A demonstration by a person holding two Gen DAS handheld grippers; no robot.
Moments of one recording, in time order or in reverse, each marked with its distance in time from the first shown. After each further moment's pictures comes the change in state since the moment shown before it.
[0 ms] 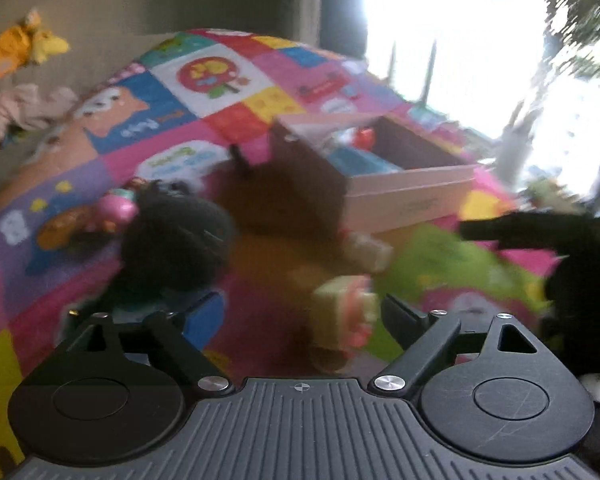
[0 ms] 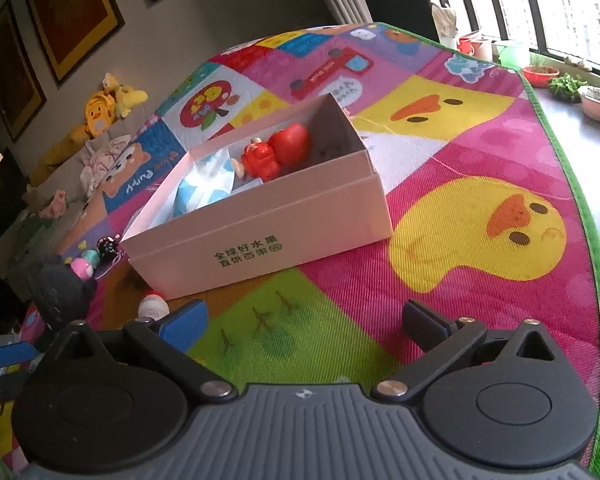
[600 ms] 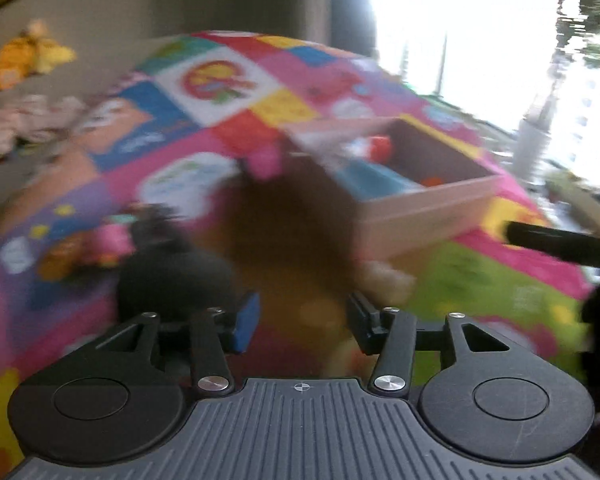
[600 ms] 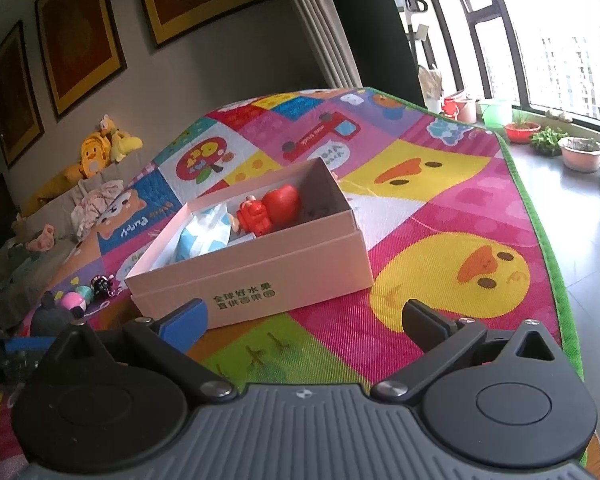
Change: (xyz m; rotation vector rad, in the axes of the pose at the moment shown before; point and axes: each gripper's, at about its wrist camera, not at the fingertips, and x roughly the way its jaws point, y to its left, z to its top) left arm 0.019 -0.003 0.023 0.005 0.007 0.047; right arm -0.026 0.009 -0.008 -0.038 -0.195 -0.062
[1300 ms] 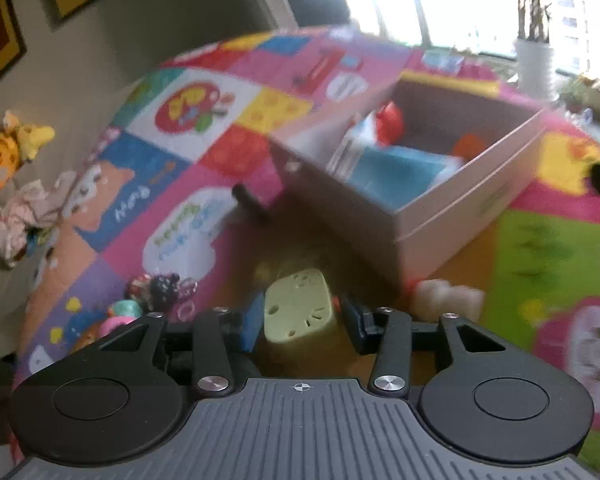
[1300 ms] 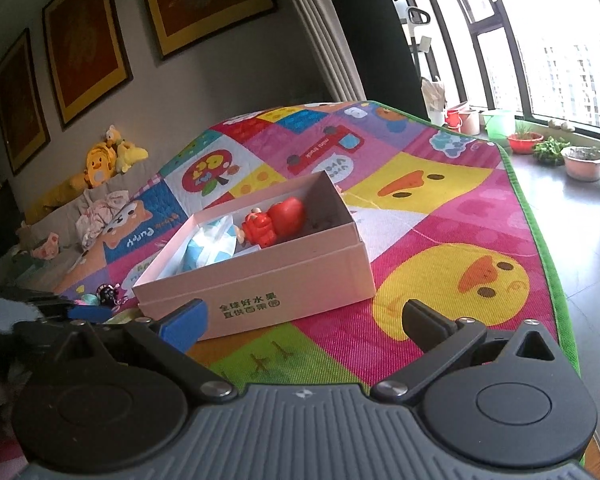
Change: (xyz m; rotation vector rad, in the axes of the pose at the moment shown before) left arm 0.049 -0.033 0.027 0.323 0.010 0.088; right arm -0.009 -0.001 -0.002 0.001 -0.057 0.015
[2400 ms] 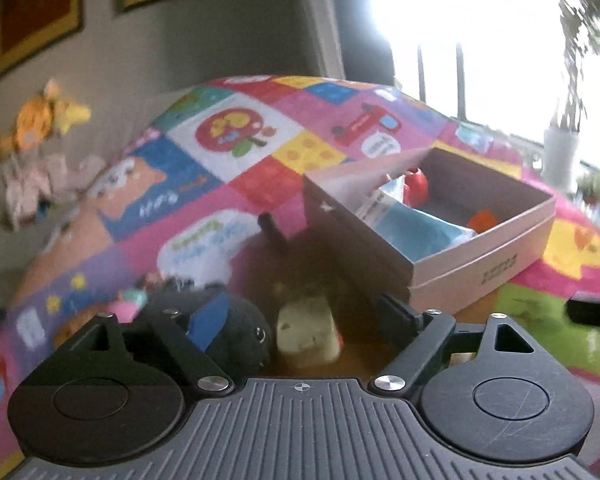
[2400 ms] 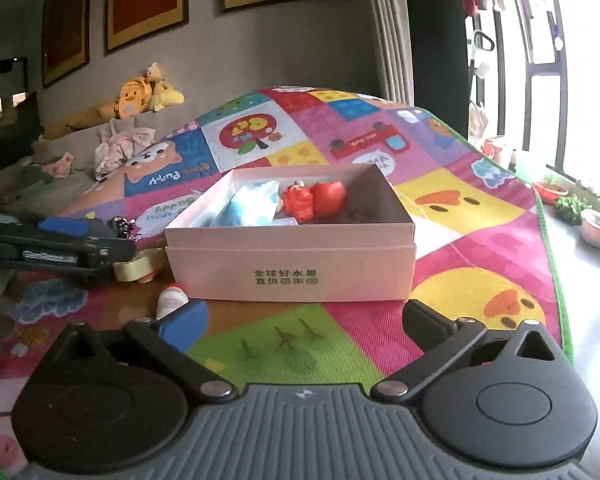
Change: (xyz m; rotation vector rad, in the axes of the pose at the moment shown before) left arm -0.005 0.013 -0.007 -0.186 -0.141 0.049; right arm 0.006 0.037 -0.002 -0.251 0.053 0.013
